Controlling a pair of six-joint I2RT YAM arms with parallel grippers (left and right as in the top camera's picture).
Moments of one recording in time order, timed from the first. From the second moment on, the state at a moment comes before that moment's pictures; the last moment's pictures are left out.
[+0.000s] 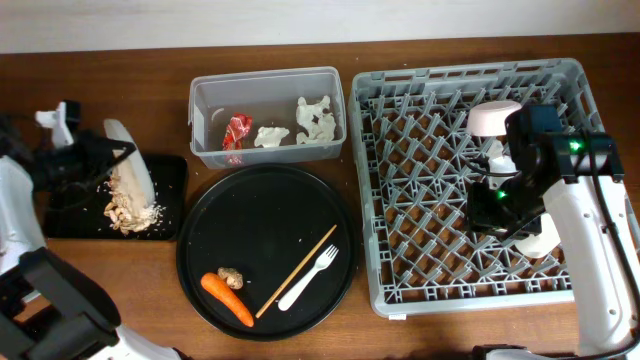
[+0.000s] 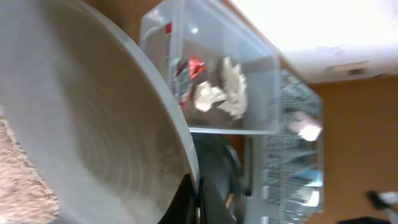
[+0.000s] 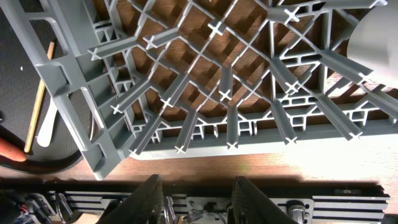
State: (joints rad) left arm 0.60 1.85 1.59 -1.09 0.95 0.15; right arm -0.03 1.44 1.40 -1.54 -0.16 0.12
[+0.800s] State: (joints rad) left arm 0.74 1.76 1.51 -1.24 1.29 0.26; right arm -0.03 1.44 1.40 -1.54 -0.16 0.12
